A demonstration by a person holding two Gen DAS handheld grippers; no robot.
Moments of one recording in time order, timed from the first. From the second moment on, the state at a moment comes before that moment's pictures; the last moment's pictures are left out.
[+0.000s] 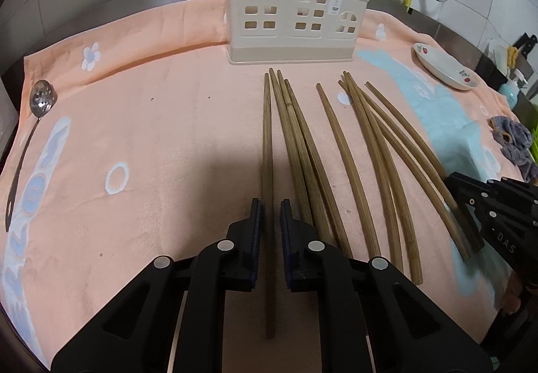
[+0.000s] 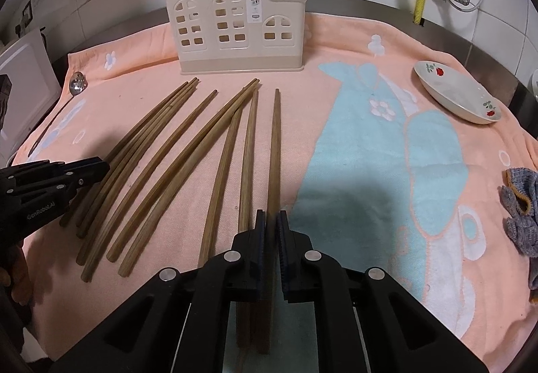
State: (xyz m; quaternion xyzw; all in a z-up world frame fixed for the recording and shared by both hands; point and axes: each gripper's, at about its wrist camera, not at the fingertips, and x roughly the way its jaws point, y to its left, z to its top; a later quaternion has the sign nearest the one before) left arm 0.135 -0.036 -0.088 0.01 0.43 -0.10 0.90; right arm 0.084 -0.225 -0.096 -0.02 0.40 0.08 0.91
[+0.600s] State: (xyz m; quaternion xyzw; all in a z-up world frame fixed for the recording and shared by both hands) left arm 0.125 -0.022 -0.075 -0.02 0.41 -0.13 0.90; right arm 0.068 -0.227 -0.074 -0.02 0.37 0.08 0.93
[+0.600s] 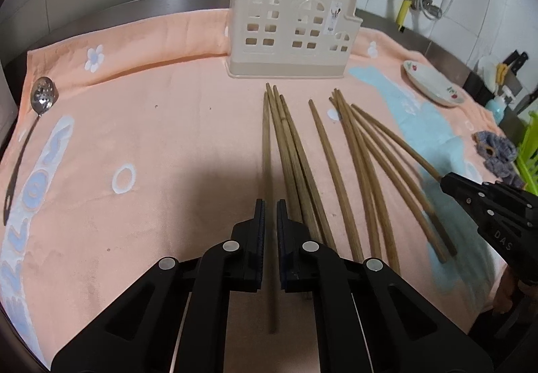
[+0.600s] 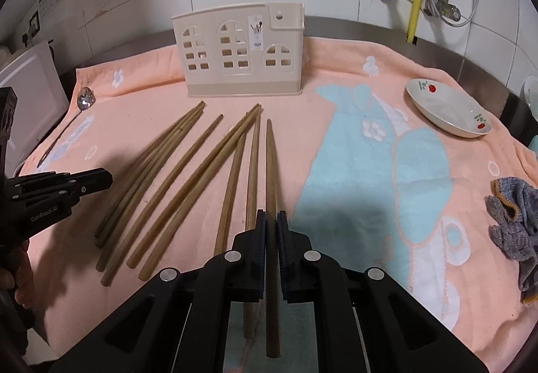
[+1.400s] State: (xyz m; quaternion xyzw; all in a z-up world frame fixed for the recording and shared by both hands) left arm 0.129 -0.022 -0.092 -0.02 0.43 -0.13 0.89; right arm 0.070 -0.231 -0.087 0.00 0.38 0.09 0.92
